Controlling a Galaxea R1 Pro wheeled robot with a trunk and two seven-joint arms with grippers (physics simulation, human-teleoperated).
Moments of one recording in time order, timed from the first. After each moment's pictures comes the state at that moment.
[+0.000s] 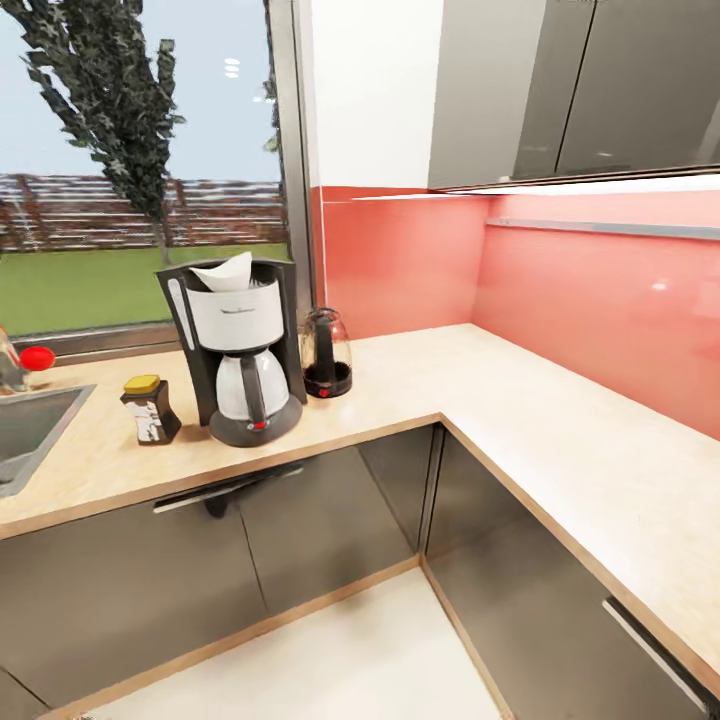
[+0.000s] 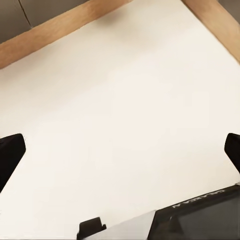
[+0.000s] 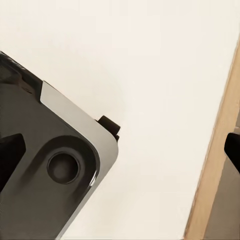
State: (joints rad) left arm 0.09 0.33 -0.79 -0.91 0.57 -0.21 0.13; right arm -0.12 -0.16 -0.38 -0.06 0.90 -0.42 0.22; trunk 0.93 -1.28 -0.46
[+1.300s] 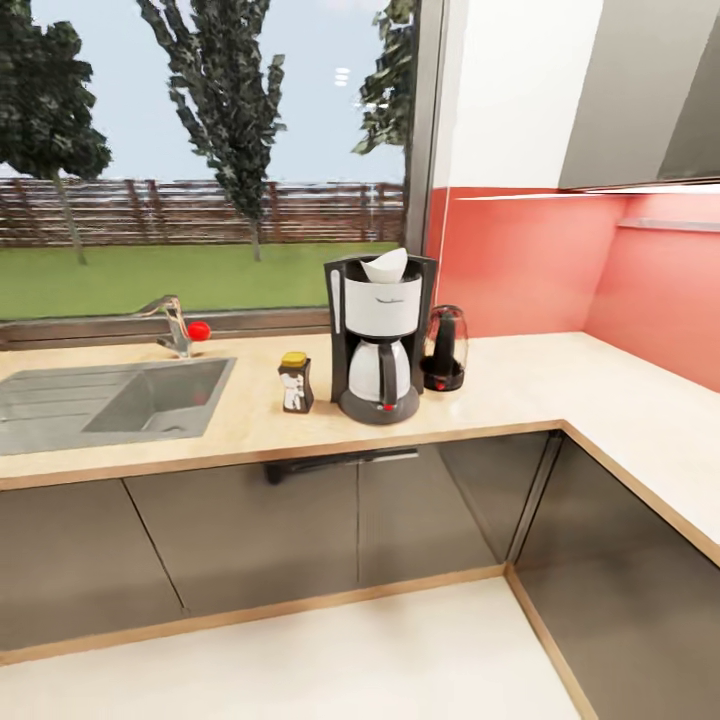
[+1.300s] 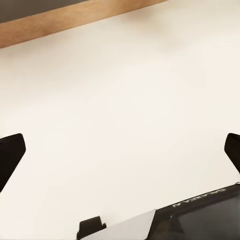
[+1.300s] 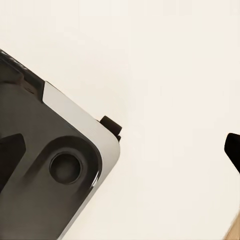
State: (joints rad) left arm 0.09 0.33 -0.79 -0.91 0.57 -0.21 0.13; right arm -0.12 -0.15 -0.38 -0.06 0.90 -0.42 0.22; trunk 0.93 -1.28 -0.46
